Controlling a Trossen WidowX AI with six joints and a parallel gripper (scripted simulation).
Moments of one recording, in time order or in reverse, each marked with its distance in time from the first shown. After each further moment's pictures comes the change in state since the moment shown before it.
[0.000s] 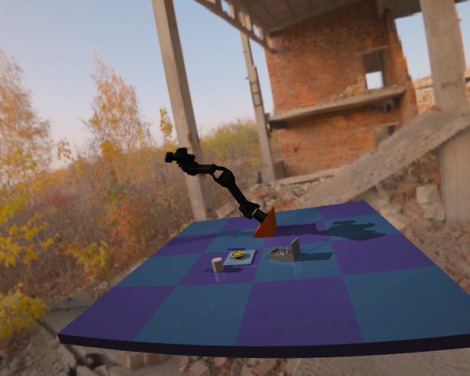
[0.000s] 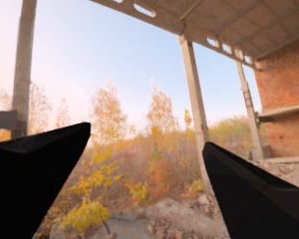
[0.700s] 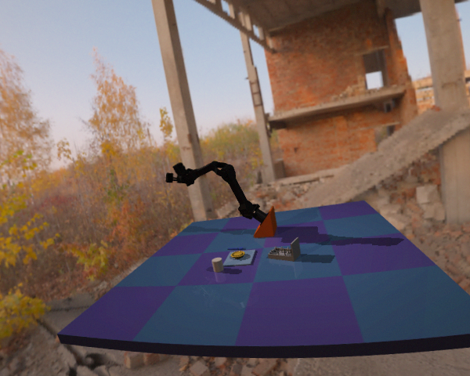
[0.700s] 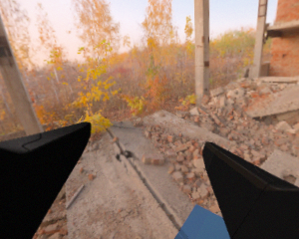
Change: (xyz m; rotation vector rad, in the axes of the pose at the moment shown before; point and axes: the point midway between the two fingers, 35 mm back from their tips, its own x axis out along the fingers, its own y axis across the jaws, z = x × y) arm -0.020 -0.038 -0.156 0.014 0.523 -0.127
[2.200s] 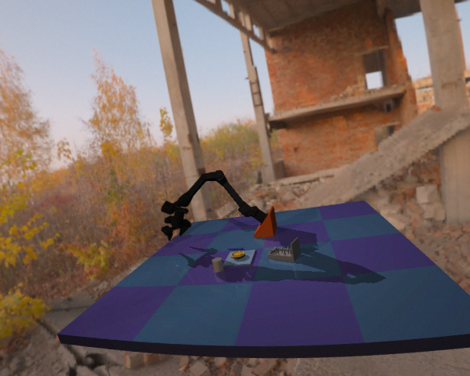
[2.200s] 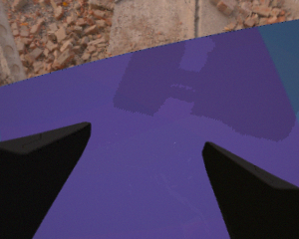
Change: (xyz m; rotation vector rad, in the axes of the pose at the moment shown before) arm -0.181 0.044 -0.329 -0.407 1.092 0.228
